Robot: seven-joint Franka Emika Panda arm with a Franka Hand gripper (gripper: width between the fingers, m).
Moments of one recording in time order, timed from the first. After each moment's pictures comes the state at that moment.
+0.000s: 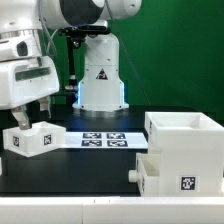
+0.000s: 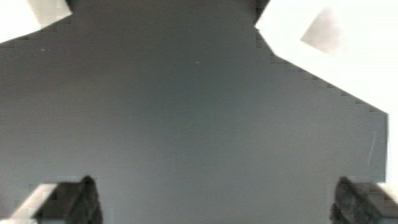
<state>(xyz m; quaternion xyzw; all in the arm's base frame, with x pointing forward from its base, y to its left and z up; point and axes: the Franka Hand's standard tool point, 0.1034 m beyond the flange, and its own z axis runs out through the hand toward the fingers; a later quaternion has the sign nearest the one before) 0.440 -0.165 0.071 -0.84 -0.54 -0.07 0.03</state>
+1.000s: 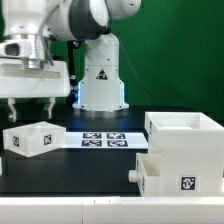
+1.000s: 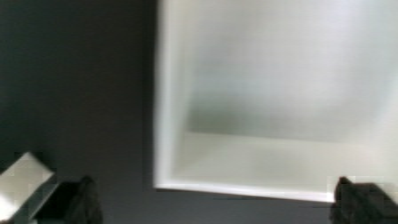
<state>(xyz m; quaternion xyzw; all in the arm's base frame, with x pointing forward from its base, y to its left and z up) 0.373 -0.156 0.064 -0.93 -0.36 -0.08 -0.03</state>
